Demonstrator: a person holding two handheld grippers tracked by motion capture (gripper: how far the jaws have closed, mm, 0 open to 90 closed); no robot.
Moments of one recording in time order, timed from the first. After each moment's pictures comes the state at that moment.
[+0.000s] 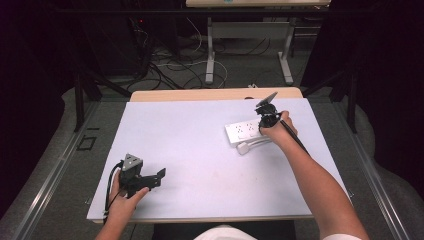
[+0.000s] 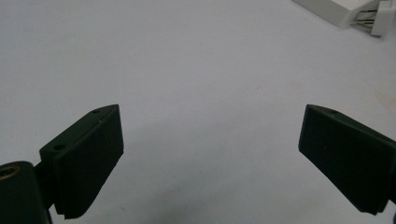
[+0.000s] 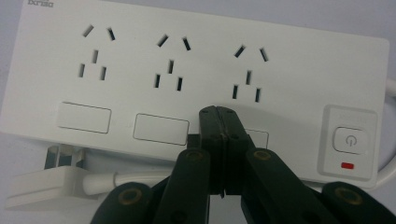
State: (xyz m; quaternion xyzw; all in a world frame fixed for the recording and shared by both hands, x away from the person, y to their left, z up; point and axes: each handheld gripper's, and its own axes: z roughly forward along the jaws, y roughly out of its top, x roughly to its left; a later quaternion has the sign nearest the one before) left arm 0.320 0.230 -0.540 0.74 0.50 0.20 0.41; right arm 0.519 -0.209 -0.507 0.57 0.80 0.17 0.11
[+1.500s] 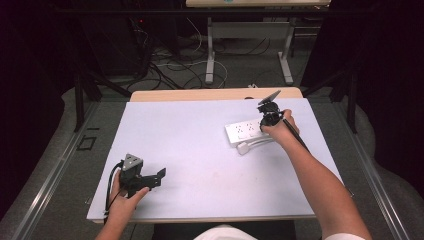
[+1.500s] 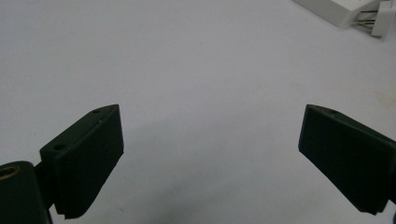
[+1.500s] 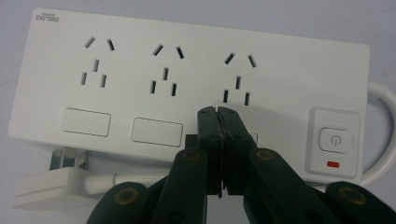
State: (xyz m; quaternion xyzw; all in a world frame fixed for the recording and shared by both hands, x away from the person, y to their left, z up) left arm 0.320 0.230 -0.541 0.74 0.50 0.20 0.41; right arm 0.519 -0.213 -0.501 0.58 0.79 0.18 0.11
